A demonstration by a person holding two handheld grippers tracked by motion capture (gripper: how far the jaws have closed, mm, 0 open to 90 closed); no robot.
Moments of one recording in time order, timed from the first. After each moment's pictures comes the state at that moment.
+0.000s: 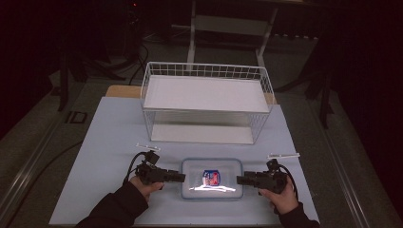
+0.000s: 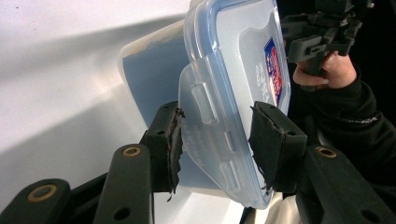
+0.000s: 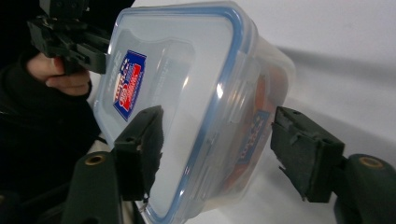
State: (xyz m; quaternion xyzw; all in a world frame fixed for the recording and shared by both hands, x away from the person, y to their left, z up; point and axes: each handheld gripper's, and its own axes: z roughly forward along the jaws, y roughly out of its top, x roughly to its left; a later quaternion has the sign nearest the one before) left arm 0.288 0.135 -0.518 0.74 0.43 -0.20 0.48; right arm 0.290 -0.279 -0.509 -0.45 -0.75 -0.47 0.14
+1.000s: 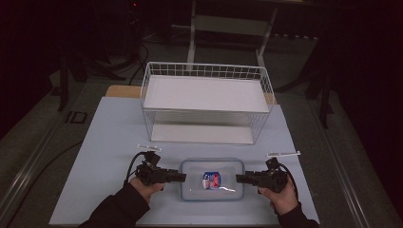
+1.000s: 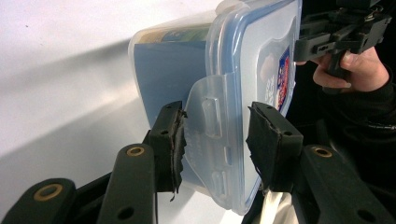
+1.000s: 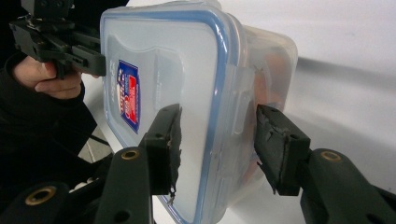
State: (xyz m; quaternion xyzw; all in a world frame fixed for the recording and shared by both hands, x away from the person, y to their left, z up) left arm 0.280 0.129 -0.503 0.75 0.44 -0.16 0.47; right arm 0.283 -0.270 -0.488 -0.45 -0.76 -0.45 0.11
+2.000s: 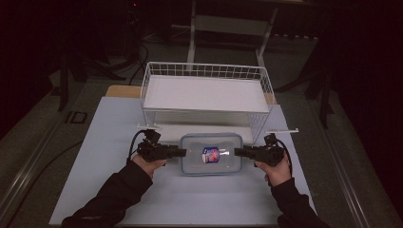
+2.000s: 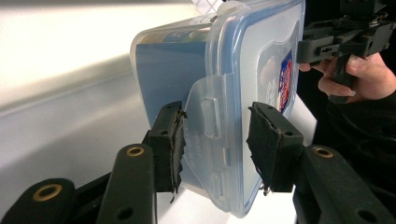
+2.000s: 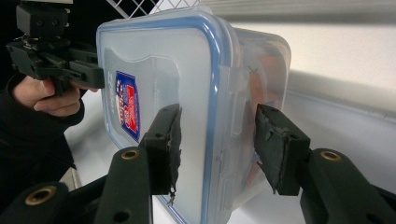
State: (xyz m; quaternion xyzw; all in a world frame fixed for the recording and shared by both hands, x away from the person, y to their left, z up) left arm 0.335 0.133 -0.481 0.74 0.43 -0.09 0.51; right arm 0.346 -0.263 -0.467 -0.44 -0.75 -0.49 0.07
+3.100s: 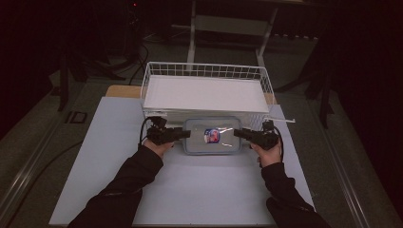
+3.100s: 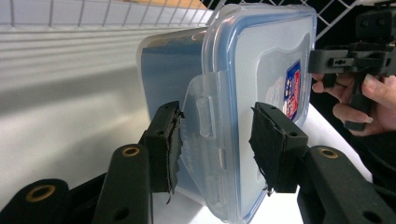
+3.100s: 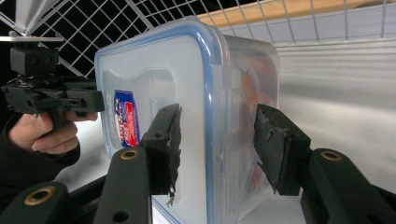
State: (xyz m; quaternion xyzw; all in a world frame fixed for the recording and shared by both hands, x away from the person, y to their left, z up) left arm 0.398 0.124 -0.503 0.72 0.43 -0.02 0.54; right arm 0.404 -0.265 -0.486 -0.46 -0.70 -0.54 0.01
